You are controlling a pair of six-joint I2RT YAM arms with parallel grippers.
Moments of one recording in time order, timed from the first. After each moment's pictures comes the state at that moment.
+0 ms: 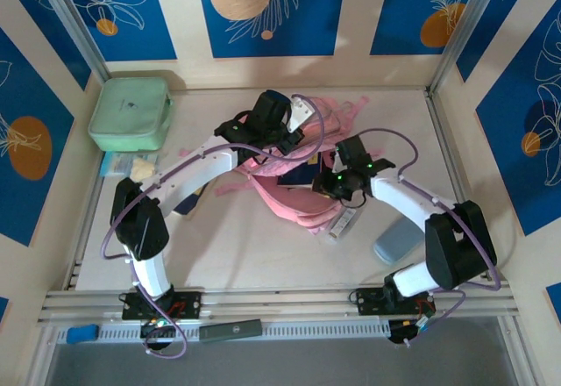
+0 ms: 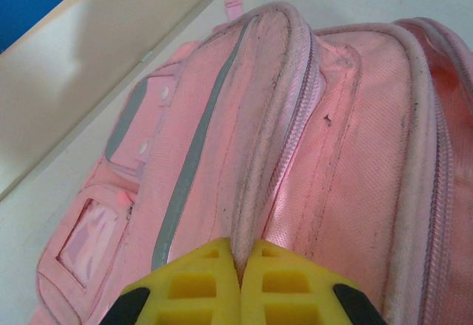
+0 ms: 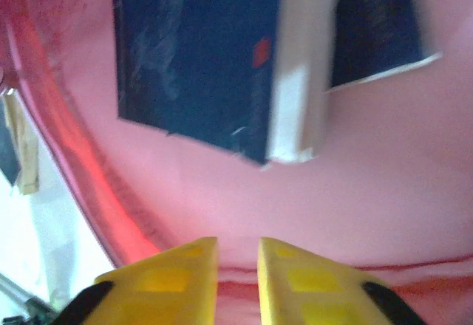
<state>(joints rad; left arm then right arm) -0.75 1.80 1.67 -0.49 -0.05 0.22 0.42 1.45 0.89 -0.50 -0.36 0.69</state>
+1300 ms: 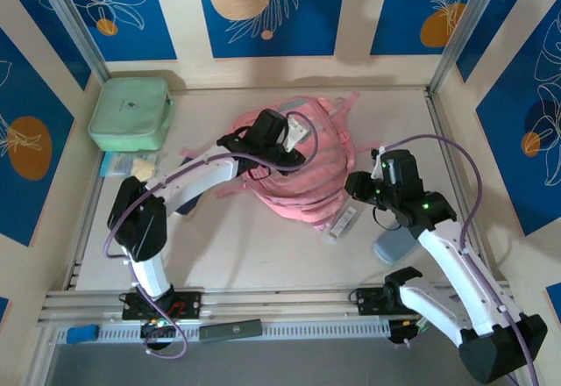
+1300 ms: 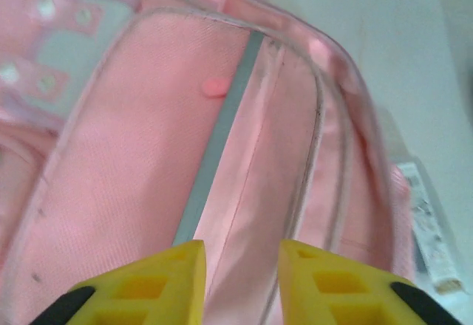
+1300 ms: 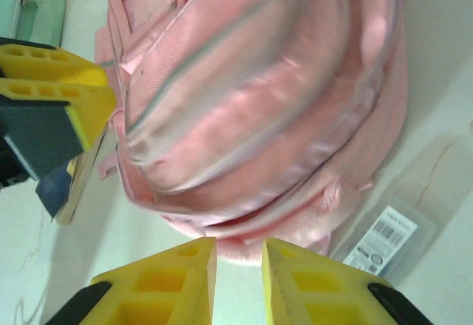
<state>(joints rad) -0.74 1.76 1.45 -0.47 0.20 0.00 0.35 0.86 0.86 -0.75 -0.17 0.60</state>
